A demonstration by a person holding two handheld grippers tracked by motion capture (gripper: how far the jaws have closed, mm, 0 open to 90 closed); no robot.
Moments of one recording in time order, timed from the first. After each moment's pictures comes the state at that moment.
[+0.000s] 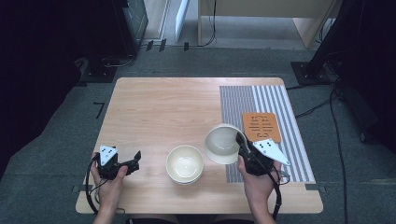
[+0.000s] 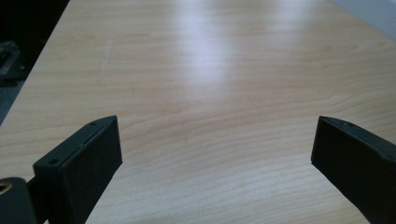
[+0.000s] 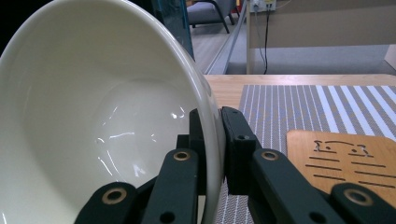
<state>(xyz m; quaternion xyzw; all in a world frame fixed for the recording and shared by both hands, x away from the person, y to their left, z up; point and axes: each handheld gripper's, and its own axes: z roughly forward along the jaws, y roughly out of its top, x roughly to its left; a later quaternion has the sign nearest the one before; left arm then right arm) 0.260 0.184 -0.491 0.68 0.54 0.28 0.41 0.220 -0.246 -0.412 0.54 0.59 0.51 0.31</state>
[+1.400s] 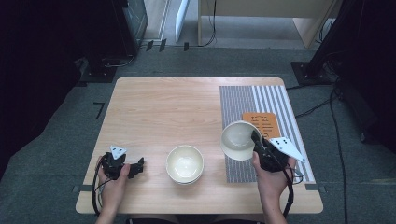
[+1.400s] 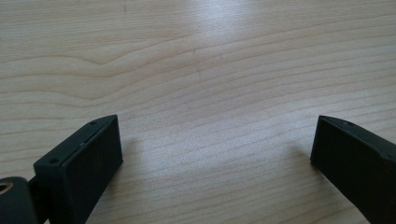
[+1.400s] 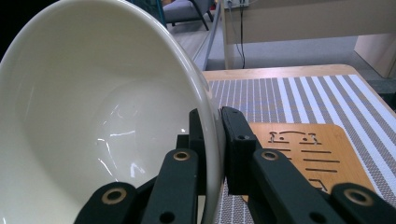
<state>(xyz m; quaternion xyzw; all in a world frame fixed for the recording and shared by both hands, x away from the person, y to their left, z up) 0.276 0.179 -0.519 0.72 0.57 0.24 0.30 0.229 -0.287 -0.420 0.57 0.57 0.49 0.32</state>
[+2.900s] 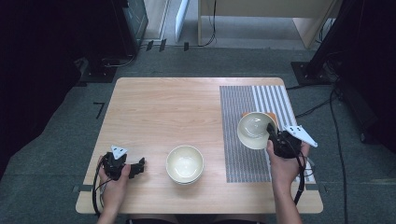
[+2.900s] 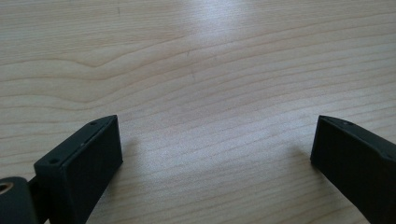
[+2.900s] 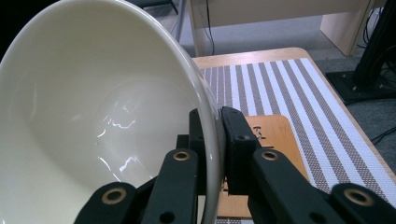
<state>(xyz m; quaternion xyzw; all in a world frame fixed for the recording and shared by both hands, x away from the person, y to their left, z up) 0.276 0.177 -0.519 0.73 0.57 0.24 0.30 0.268 -0.336 -0.431 0.62 0.55 0.45 0.33</state>
